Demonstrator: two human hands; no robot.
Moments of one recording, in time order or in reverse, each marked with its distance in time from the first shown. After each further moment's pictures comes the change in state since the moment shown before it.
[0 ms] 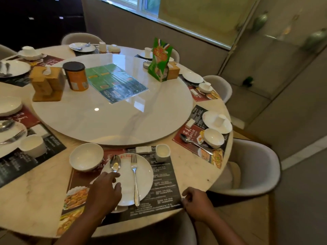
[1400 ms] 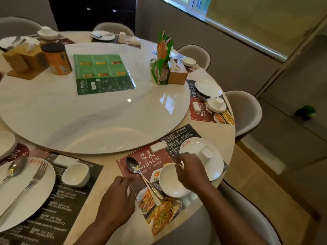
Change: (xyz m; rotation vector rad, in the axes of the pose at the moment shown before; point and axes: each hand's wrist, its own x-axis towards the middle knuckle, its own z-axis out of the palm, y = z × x) left_hand 0.094 0.302 0.271 0.013 0.091 -0.255; right_hand 0.330 0.101 -0.263 -0.256 0.147 -0.708
